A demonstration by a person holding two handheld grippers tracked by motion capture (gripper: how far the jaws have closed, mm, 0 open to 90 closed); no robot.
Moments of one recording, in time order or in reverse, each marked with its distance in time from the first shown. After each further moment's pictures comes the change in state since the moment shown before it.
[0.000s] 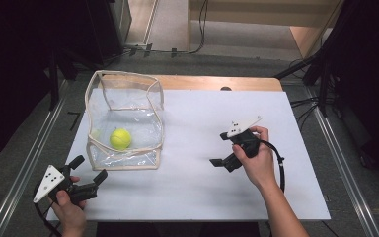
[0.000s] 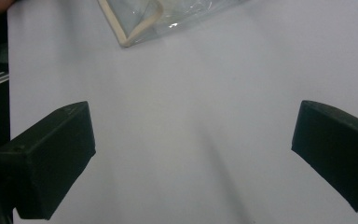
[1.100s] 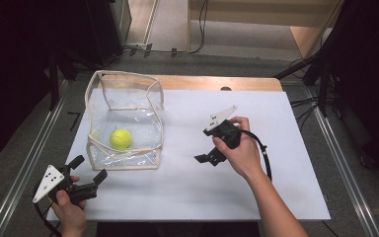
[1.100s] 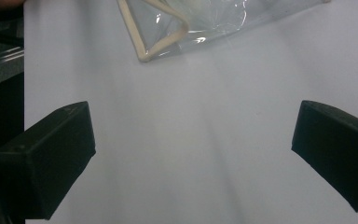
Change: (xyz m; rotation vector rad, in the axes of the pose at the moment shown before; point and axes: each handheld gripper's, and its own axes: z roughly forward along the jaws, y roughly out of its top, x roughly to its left) left arm 0.000 0.000 0.000 -0.002 -0.001 -0.003; right arm 0.006 0.048 0.026 0.091 0.070 -0.080
